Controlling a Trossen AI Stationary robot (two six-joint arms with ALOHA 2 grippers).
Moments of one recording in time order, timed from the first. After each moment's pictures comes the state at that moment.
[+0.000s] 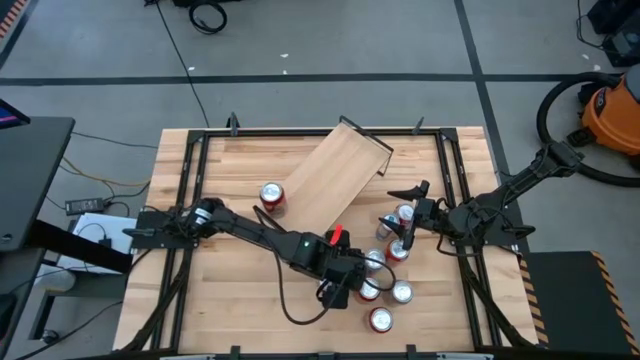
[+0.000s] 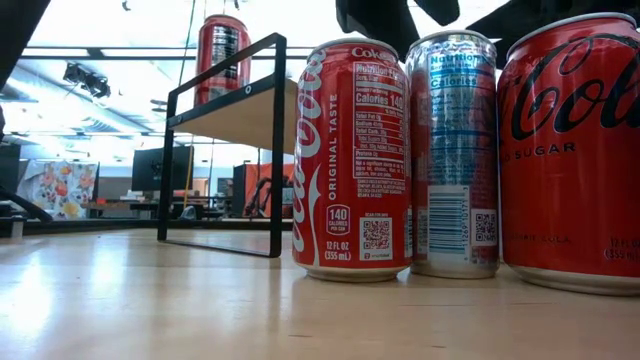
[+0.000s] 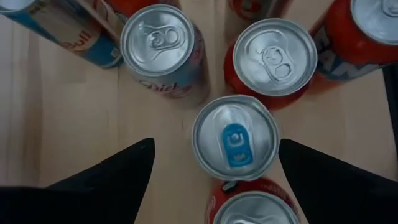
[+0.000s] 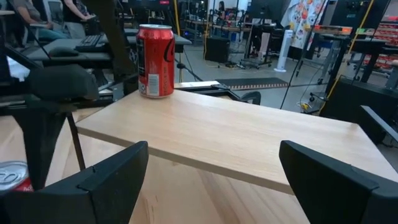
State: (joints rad) left arm -0.36 2.21 2.17 -1.02 -0.22 -0.23; right arm 0.51 0.82 0.36 0.32 0.89 0.06
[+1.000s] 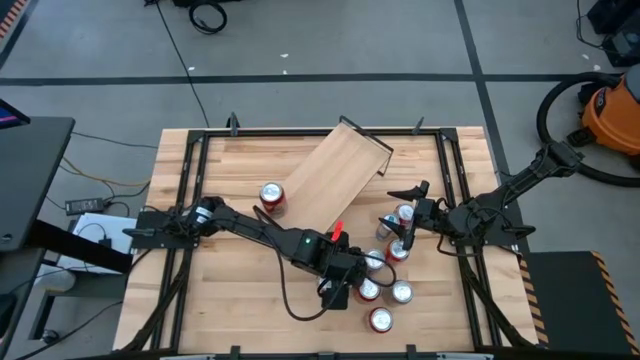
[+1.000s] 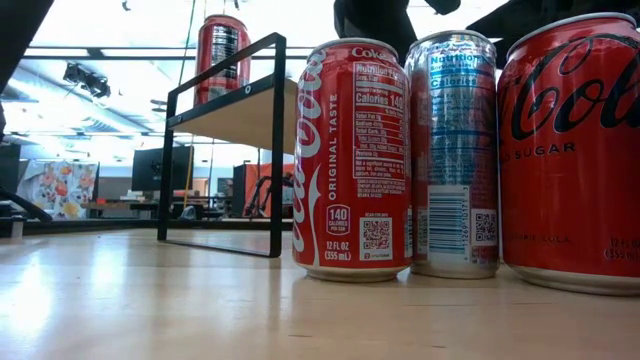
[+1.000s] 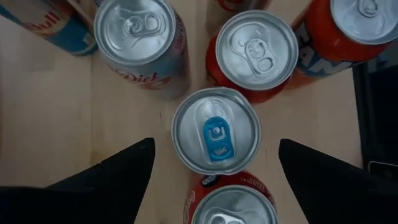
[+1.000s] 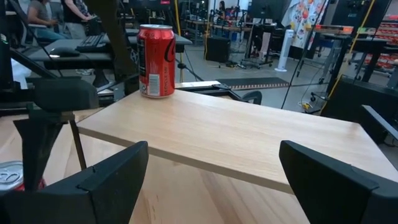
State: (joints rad) left arm -0.34 2.22 2.17 -1.03 -0.13 -0.27; right arm 0.51 0.82 0.36 0.32 0.89 0.06
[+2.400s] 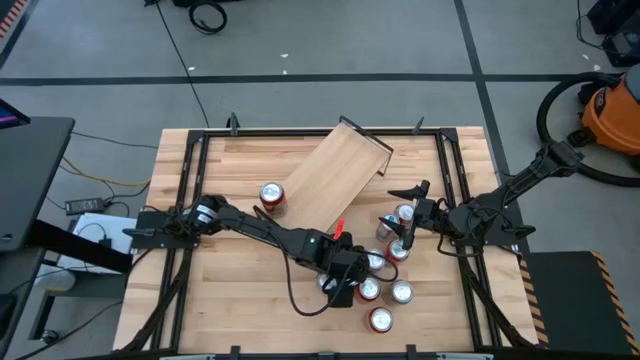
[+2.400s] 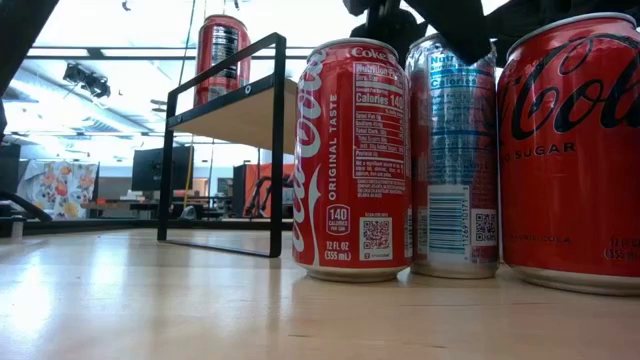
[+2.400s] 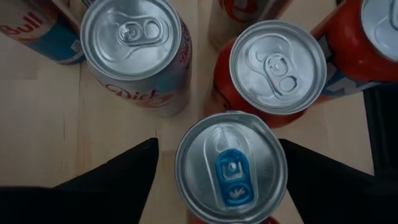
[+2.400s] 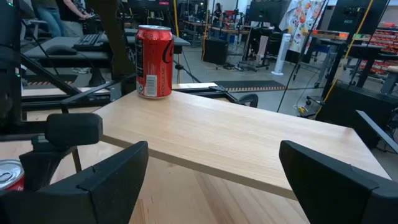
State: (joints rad) left arm -0.32 2.22 2.05 -0.86 -0.10 -0.27; right arm 0.51 0.82 0.36 0.33 0.90 0.02
